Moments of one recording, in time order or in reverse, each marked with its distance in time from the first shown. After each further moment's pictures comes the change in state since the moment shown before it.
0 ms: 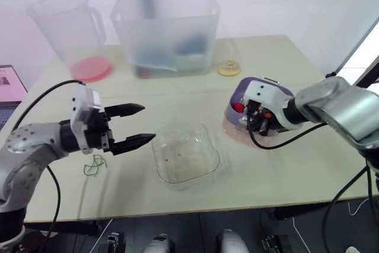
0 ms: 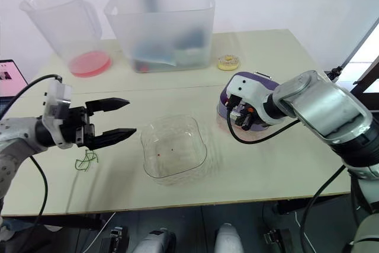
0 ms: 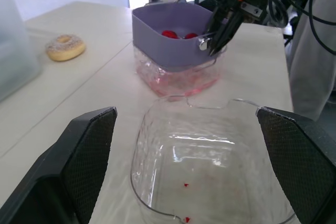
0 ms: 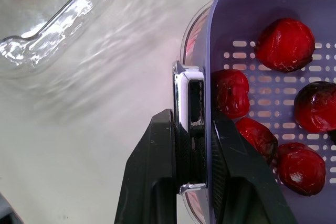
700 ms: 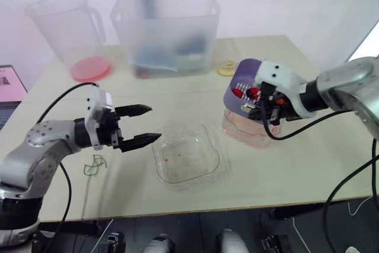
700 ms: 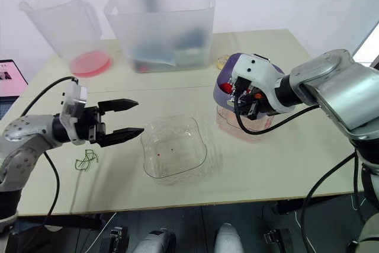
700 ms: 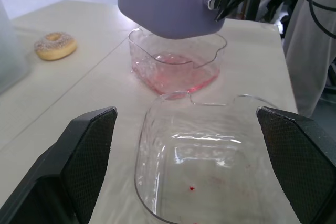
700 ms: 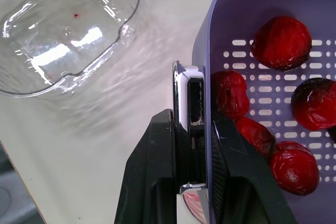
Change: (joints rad) left arm -0.078 -0.041 -0.088 0.125 0.086 -0.079 -0.065; right arm 0.004 -0.020 -0.150 -0.018 0.049 0.032 0.078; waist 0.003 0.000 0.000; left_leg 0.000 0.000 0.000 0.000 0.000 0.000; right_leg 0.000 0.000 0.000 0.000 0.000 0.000
